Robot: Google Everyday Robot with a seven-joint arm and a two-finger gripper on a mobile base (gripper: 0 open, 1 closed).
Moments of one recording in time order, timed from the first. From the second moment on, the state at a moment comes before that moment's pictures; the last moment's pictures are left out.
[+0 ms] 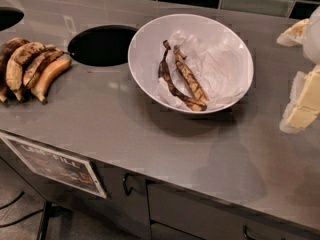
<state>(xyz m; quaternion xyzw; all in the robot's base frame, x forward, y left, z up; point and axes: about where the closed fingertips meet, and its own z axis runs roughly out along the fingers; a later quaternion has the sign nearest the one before) 0.437 -0.215 0.977 -0.61 0.77 -0.04 0.18</state>
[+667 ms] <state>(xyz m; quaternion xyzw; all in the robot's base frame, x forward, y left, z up) 0.439 -0.211 0.979 -0.62 0.76 -0.04 0.18</state>
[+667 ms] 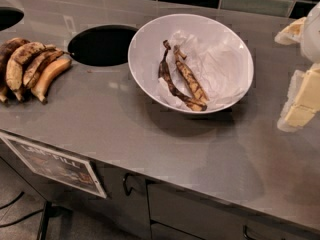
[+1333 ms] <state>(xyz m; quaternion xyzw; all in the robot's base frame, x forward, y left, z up) 0.461 -0.169 0.981 -0.63 0.75 -0.02 0.19</state>
